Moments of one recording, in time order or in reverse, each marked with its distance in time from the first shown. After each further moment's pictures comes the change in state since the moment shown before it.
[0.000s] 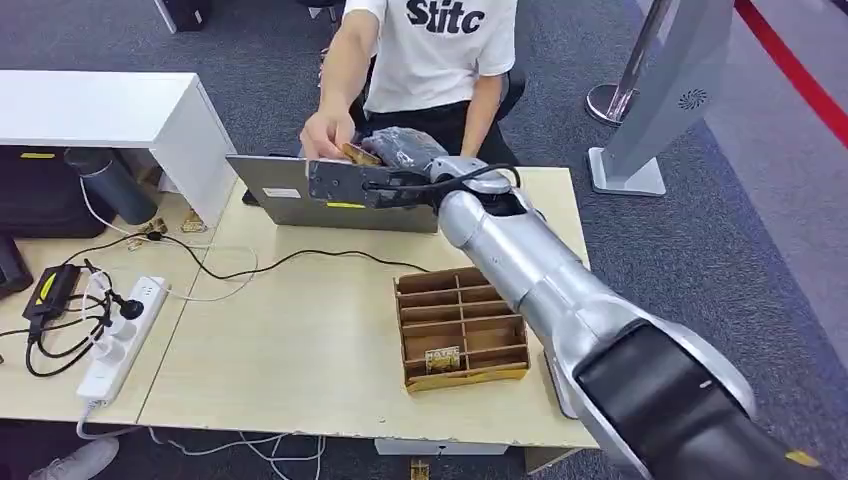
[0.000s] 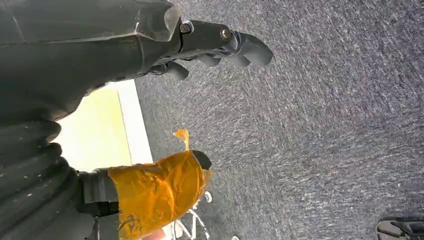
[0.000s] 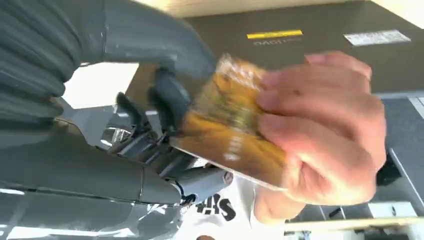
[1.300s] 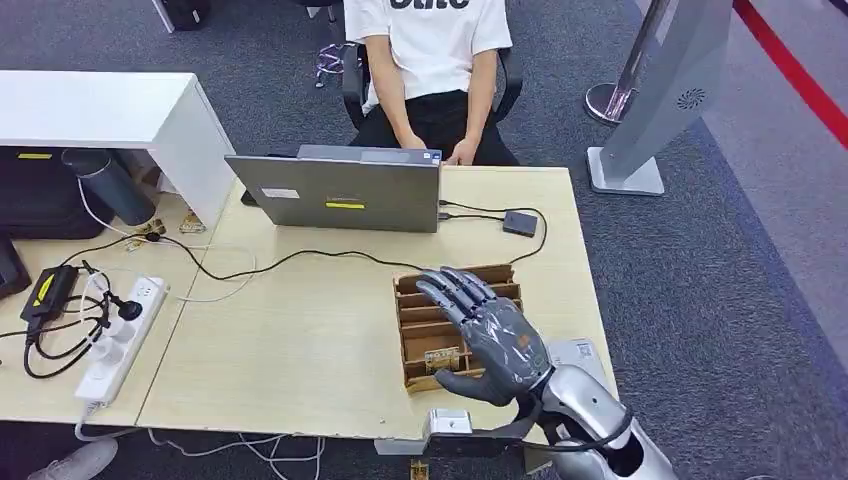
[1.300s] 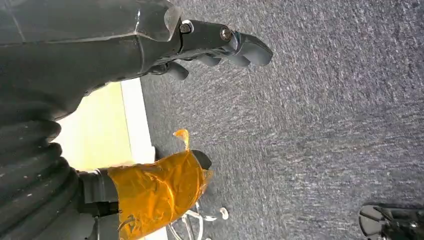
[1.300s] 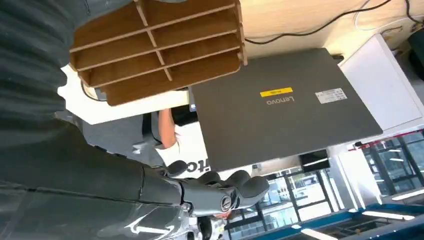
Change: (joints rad) left arm 0.016 -0.050 0.168 0.000 -0.016 0.030 0.006; right arm 0.978 -0.498 -0.026 -1.191 0.232 -0.209 -0.151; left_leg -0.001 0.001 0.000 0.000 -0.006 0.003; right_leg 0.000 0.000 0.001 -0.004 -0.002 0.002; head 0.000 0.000
